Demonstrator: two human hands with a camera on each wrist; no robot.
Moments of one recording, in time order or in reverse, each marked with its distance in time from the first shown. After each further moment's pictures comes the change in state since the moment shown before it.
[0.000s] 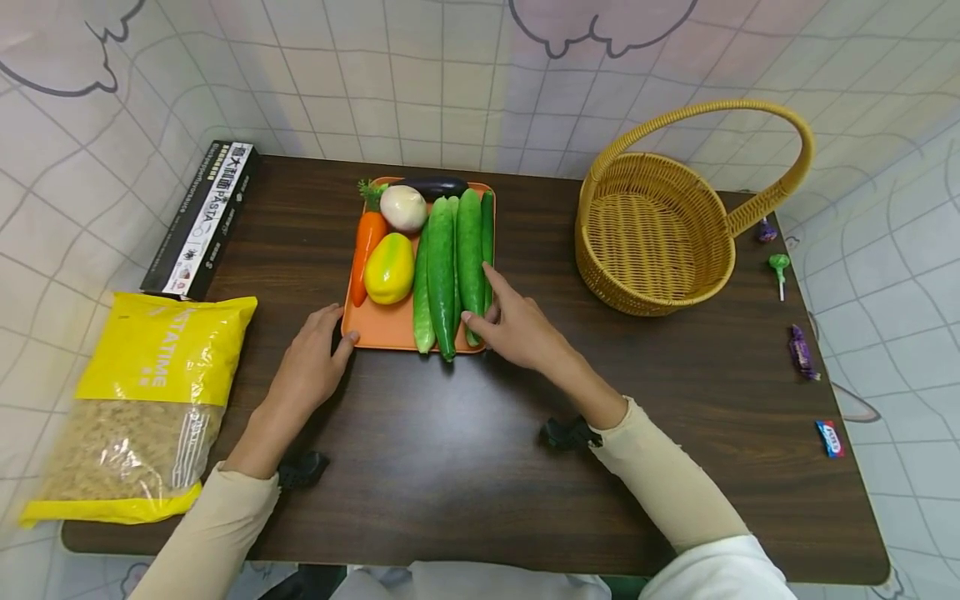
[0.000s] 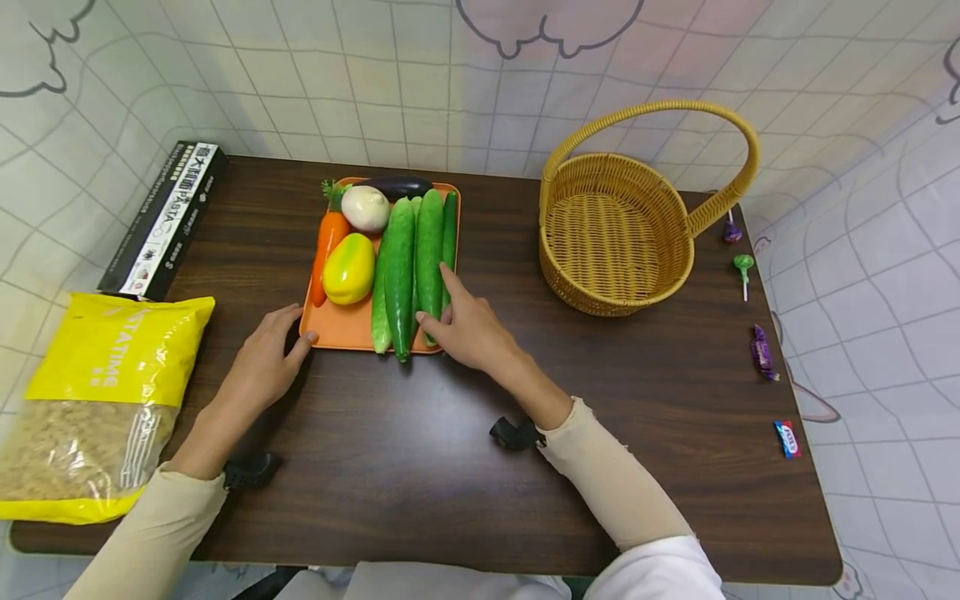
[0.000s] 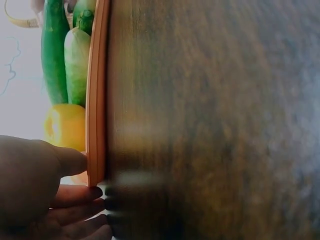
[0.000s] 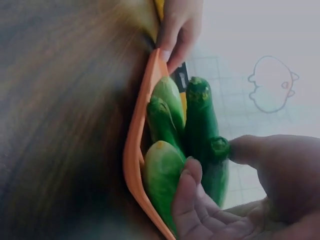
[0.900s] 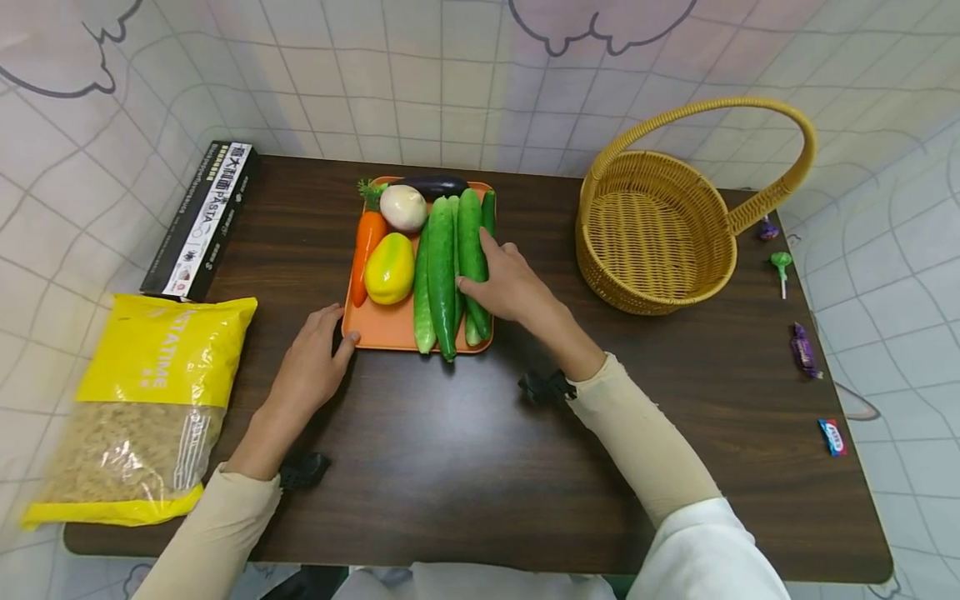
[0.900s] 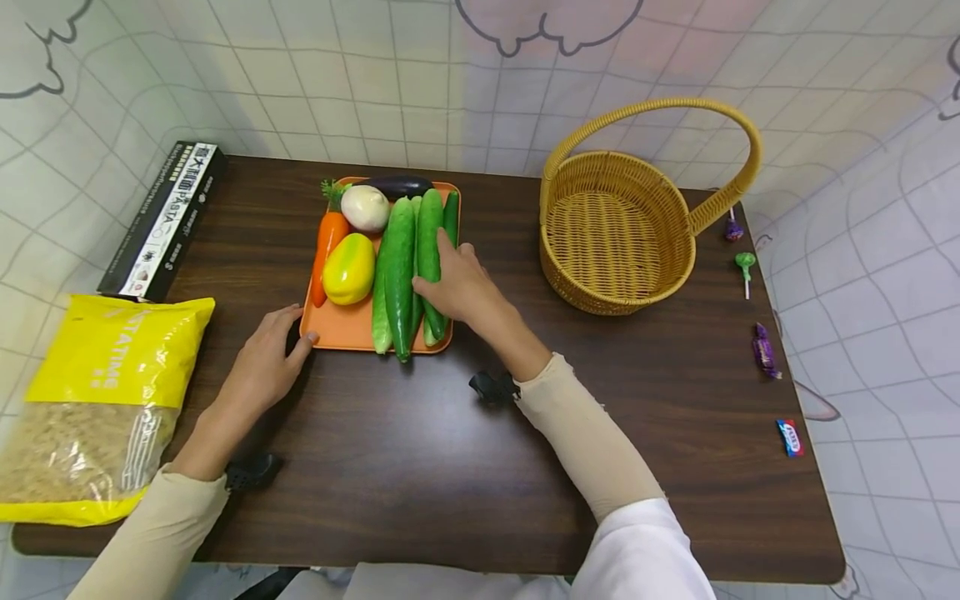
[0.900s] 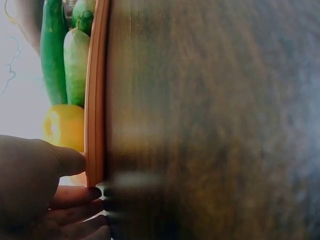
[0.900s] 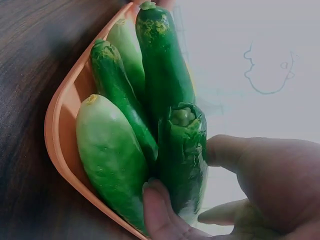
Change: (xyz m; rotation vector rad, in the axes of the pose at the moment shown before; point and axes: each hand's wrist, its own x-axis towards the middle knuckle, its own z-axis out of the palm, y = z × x) left_hand 0.000 -0.001 0.002 0.001 0.017 0.008; right_hand 0.048 -0.024 -0.021 -0.207 -0.037 0.170
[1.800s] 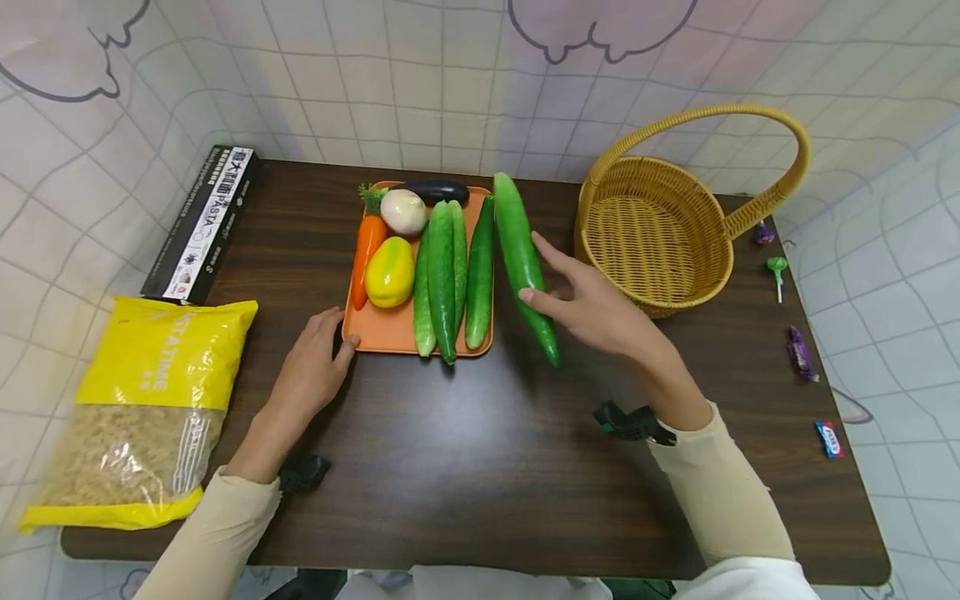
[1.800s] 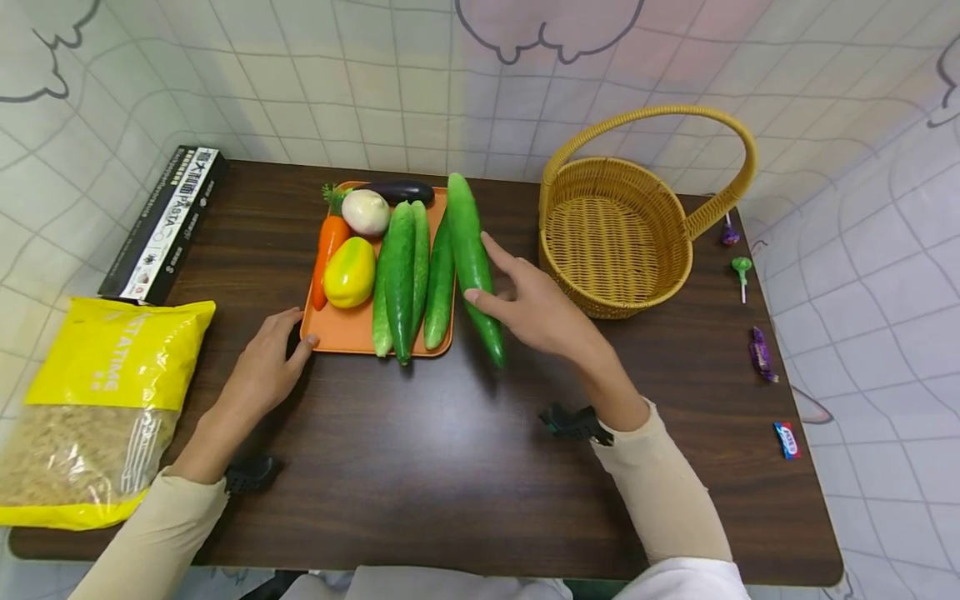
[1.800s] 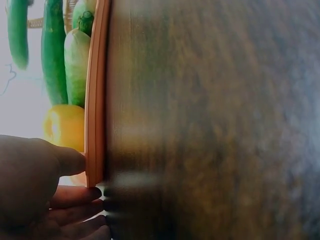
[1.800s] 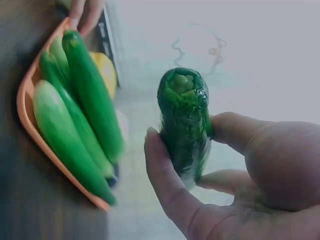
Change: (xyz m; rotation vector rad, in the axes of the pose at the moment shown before) left_hand -0.001 -0.001 0.001 -0.006 -0.007 -0.003; right_hand -0.087 0.039 -0.063 0.362 -0.068 -0.202
